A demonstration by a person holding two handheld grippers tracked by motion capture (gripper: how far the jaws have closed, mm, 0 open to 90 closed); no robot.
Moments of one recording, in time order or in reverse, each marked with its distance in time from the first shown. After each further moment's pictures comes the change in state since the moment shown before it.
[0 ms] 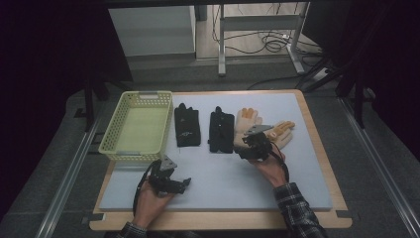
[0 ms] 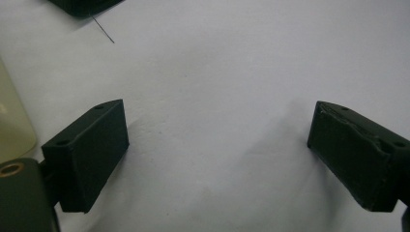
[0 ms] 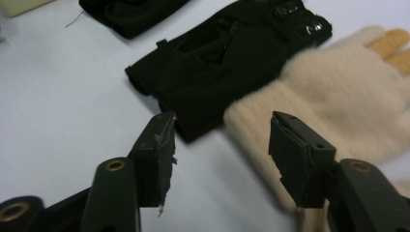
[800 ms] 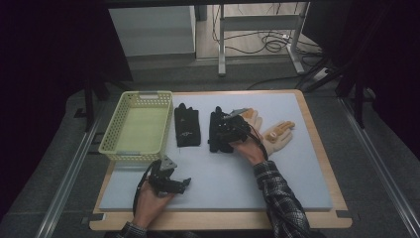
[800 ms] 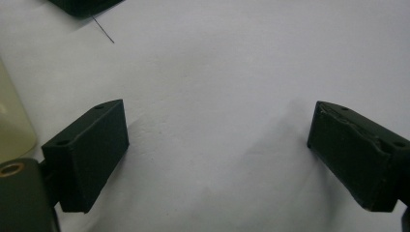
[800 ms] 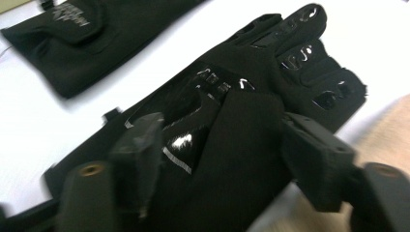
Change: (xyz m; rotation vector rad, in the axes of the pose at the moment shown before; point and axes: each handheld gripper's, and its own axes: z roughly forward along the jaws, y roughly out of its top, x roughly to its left) left arm 0.000 0.000 0.000 0.000 0.000 0.000; right arm -0.014 0.048 0.083 0.063 -0.015 0.003
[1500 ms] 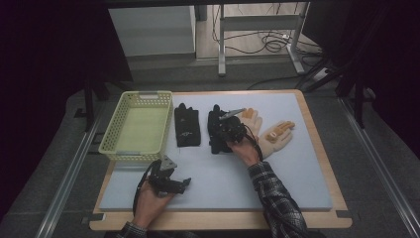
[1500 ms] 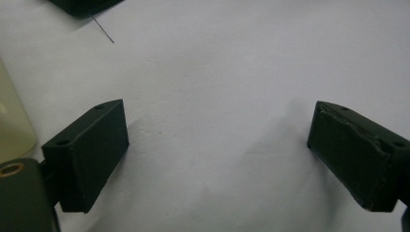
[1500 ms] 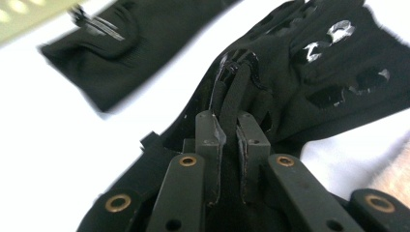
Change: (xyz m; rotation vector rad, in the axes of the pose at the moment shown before) left arm 0.000 0.000 0.000 0.001 0.000 0.001; right arm 0.021 0.007 -0.014 -0.012 0.049 0.010
